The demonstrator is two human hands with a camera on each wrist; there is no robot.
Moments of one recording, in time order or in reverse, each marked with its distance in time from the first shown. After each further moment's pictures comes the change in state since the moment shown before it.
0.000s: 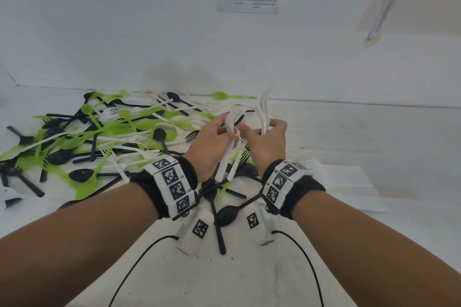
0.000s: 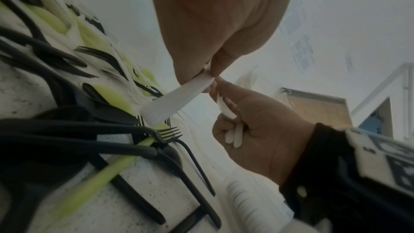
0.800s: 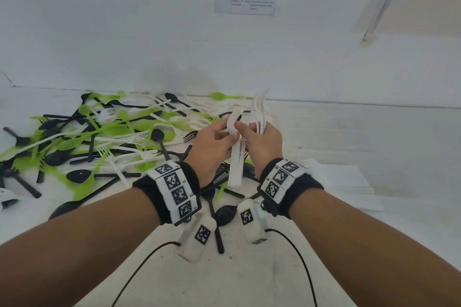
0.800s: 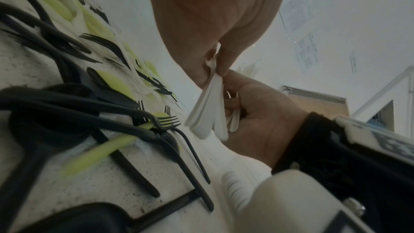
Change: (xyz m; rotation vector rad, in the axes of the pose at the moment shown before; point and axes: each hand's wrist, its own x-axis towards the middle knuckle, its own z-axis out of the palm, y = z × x) left_hand -0.006 -0.009 0.004 -0.092 -0.073 0.044; right_hand -0.007 -0.006 0.000 0.126 -0.077 0.025
